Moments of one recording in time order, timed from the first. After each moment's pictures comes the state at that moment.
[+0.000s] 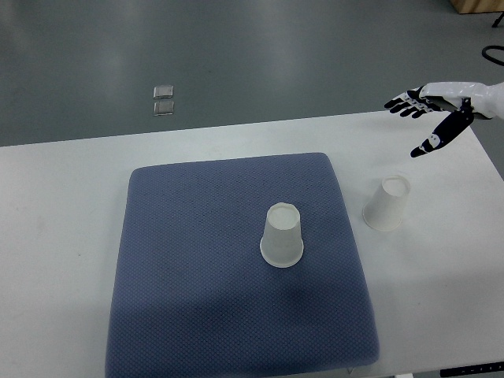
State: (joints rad) left arm 0.05 0.00 -0.20 -0.11 0.12 -0.18 0.06; right arm 0.91 -0.79 0.61 1.09 -1.24 0.61 0.05
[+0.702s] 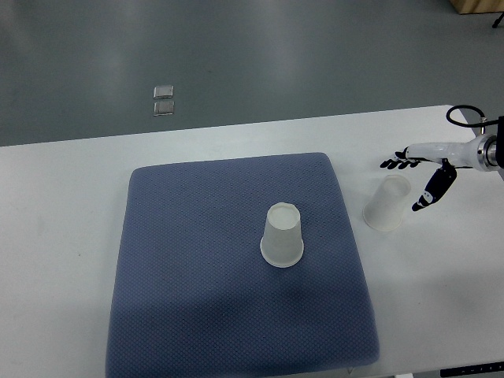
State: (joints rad) left arm 0.05 0.00 -0.20 -0.12 0.12 -0.18 0.06; right arm 0.91 -0.79 0.30 1.14 -1.31 0.42 0.04
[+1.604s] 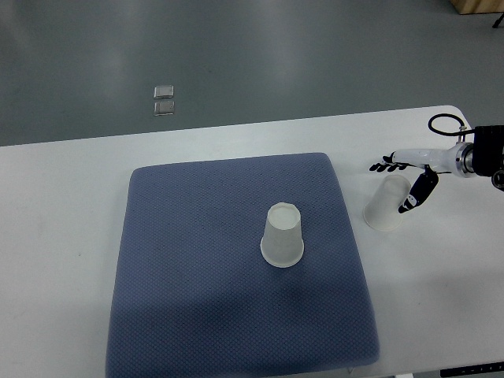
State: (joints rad) left arm 0.05 0.00 -0.20 -0.12 0.12 -0.18 0.06; right arm 0.91 -0.68 0.27 1.04 -1.34 0.36 0.04
